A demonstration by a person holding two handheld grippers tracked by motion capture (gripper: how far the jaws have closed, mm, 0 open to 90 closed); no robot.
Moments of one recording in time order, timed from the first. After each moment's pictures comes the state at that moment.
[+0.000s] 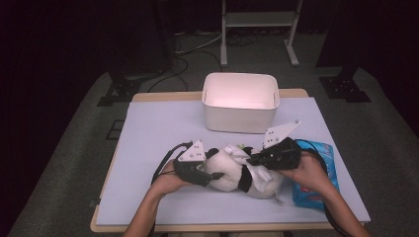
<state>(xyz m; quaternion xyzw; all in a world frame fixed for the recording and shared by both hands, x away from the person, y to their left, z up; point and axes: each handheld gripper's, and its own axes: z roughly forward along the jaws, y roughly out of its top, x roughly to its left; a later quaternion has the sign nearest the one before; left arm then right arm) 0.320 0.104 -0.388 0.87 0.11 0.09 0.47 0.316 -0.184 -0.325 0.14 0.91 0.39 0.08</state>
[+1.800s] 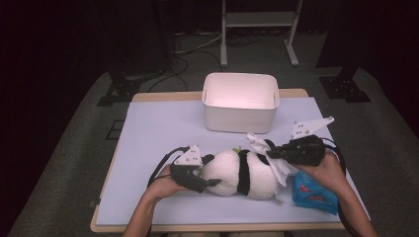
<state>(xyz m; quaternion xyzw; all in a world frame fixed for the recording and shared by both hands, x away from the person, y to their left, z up) 0.314 0.111 -0.394 0.87 0.11 0.07 0.47 0.323 -0.240 -0.330 0.21 0.87 0.44 0.08</state>
